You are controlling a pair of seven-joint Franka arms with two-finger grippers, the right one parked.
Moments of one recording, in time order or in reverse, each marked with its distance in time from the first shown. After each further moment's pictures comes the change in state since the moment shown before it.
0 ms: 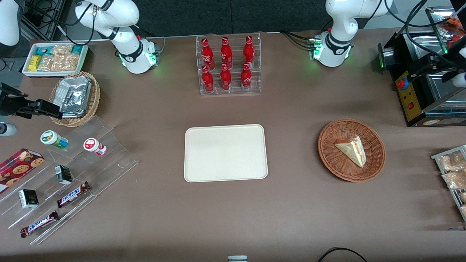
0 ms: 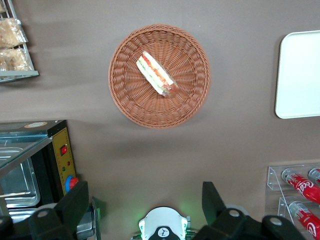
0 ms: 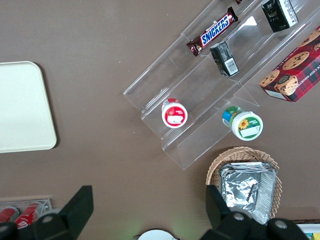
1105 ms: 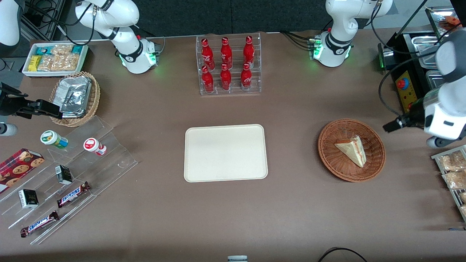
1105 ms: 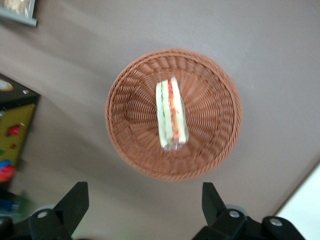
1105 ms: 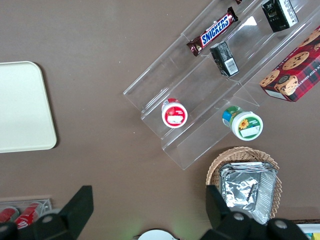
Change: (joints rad) arm -0.006 0.188 0.009 -0.226 0.005 0.400 -0.602
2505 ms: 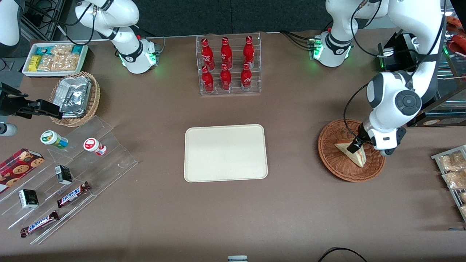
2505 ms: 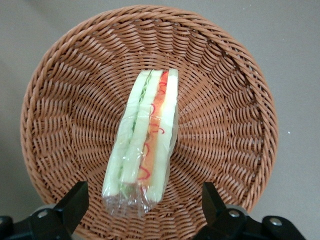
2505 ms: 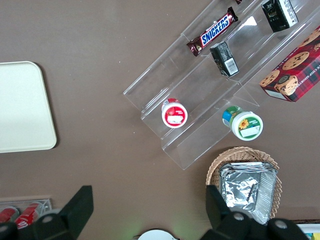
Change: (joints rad) arm -0.074 0.087 -0.005 -0.443 0.000 0.642 -0.378
